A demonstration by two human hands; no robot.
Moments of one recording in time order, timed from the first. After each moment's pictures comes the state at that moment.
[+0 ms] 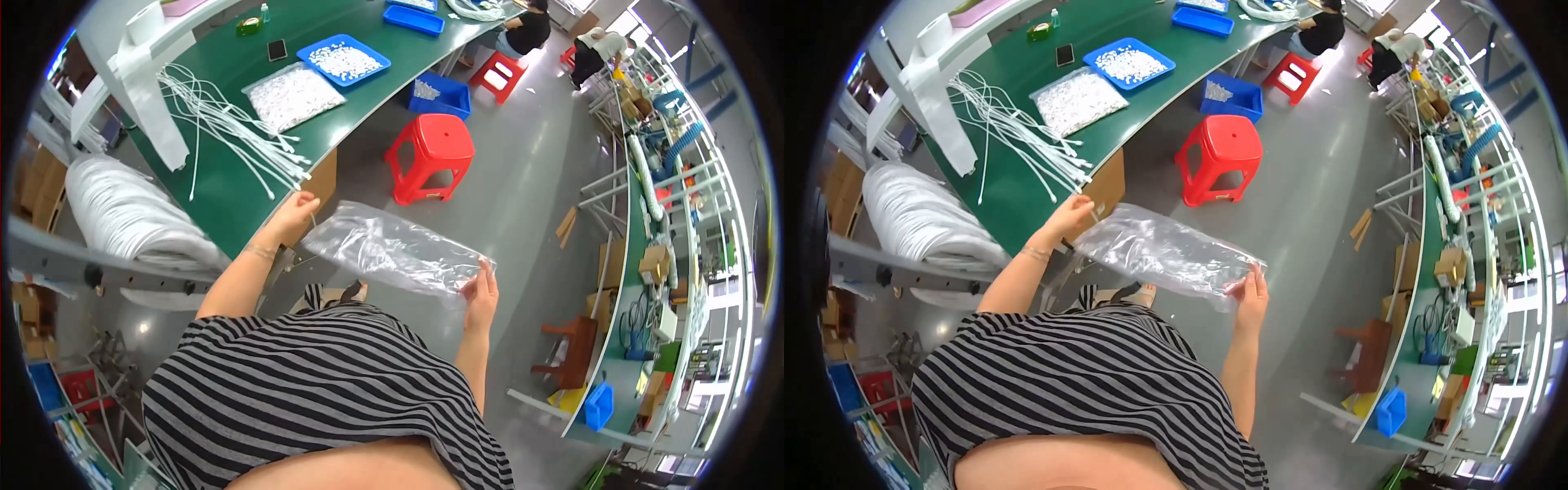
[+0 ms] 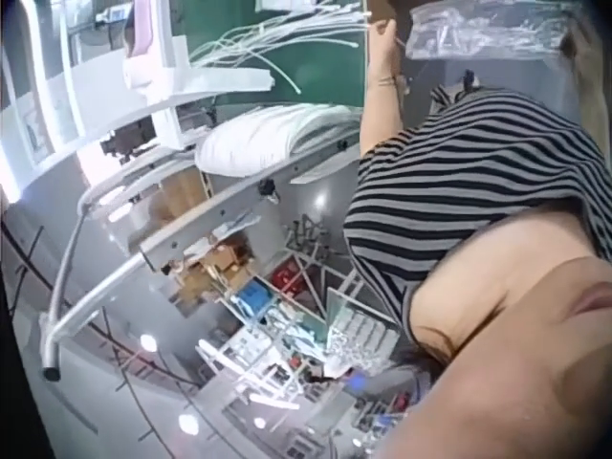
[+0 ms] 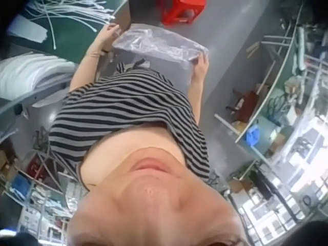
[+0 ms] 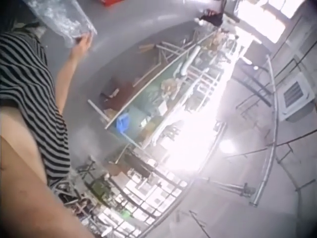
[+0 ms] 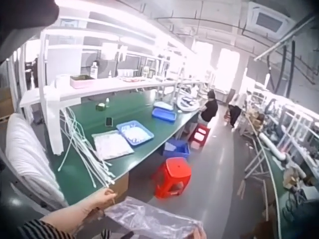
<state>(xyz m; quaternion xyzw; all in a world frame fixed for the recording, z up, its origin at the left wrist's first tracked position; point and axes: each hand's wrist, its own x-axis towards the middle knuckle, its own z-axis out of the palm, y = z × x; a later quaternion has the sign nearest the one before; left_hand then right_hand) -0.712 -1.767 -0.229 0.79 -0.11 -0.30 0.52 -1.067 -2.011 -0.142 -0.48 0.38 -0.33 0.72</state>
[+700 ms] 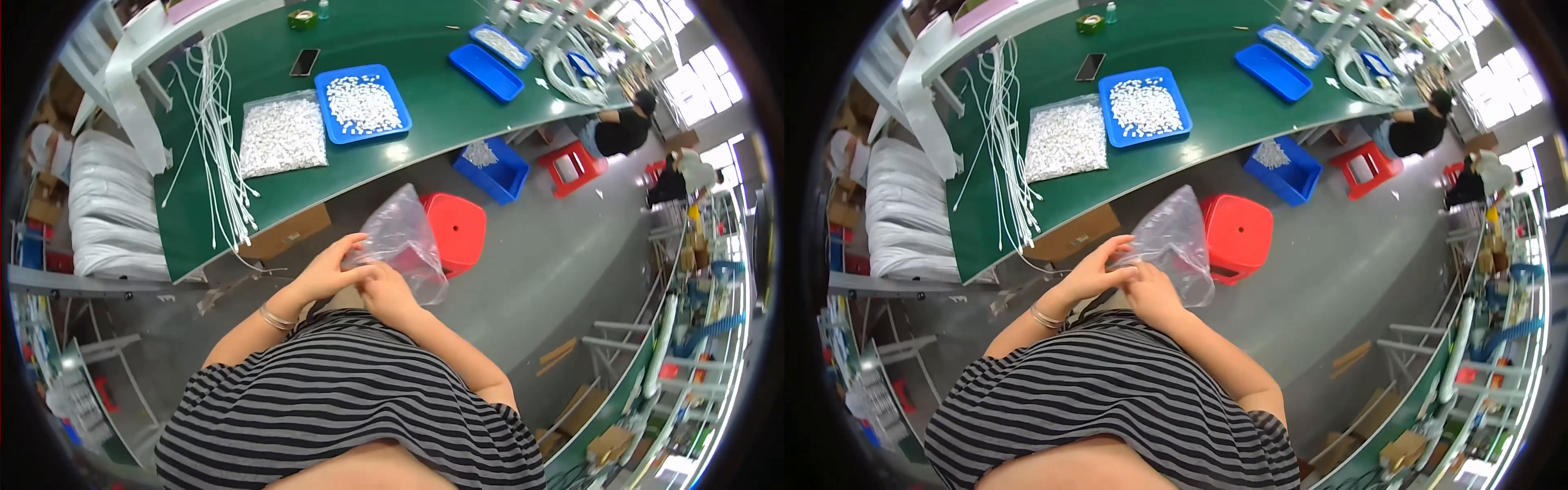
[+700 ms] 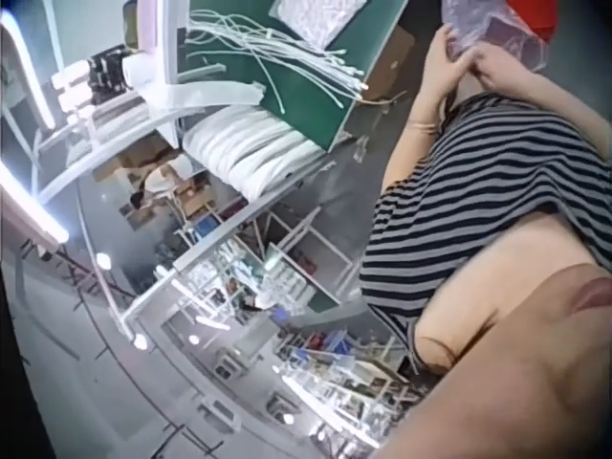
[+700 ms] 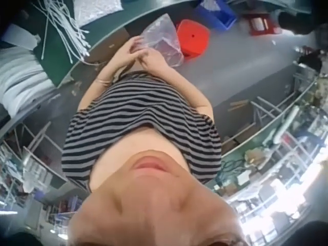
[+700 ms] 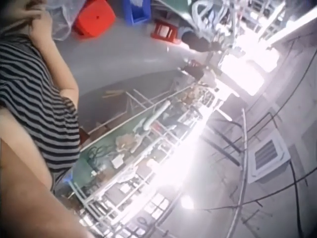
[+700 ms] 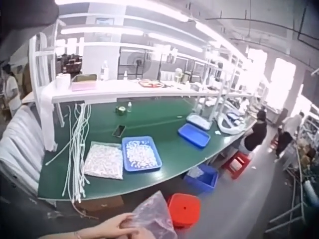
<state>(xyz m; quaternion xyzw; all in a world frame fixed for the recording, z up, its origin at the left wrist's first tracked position) -0.676 -2.093 -0.123 0.74 -0.14 -0.28 0.60 -0.715 -2.273 -0.147 -0.91 -0.24 0.14 0.31</state>
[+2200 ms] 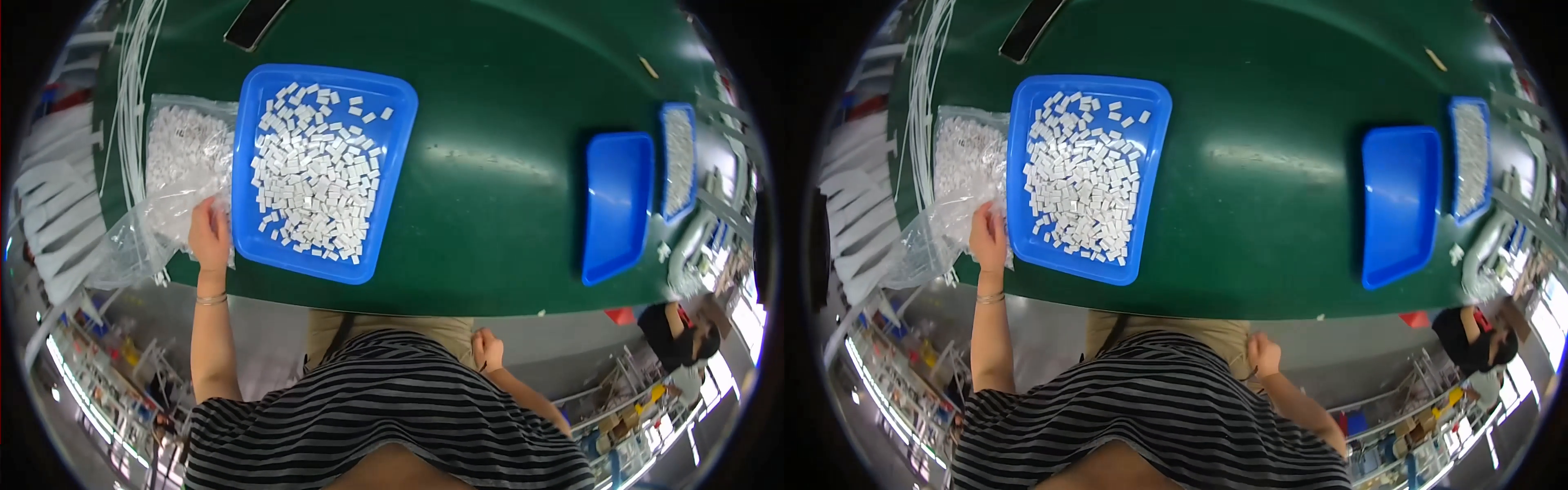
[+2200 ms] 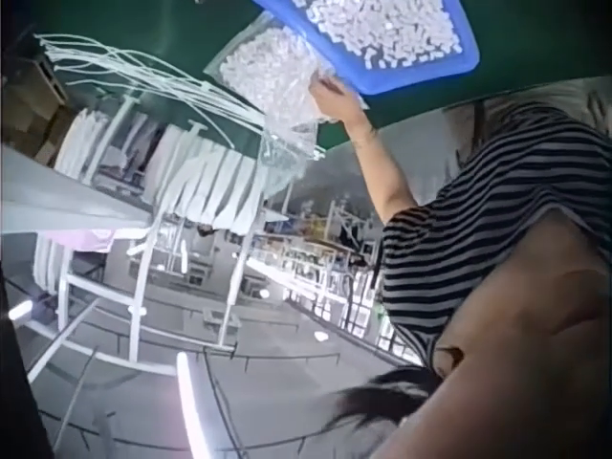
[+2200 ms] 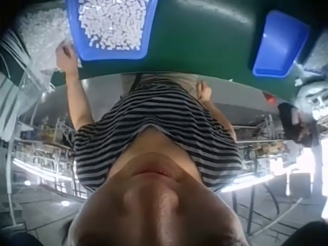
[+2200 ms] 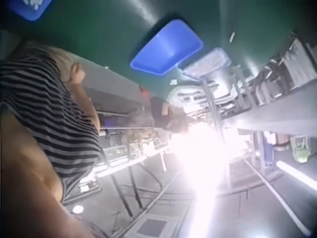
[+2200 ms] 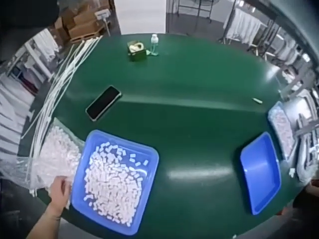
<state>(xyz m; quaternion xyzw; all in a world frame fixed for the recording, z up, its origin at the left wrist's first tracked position) -0.324 -2.077 -0.309 0.94 0.31 0.11 0.11 -0.288 -2.711 -0.357 -0.86 -0.17 0.40 0.28</state>
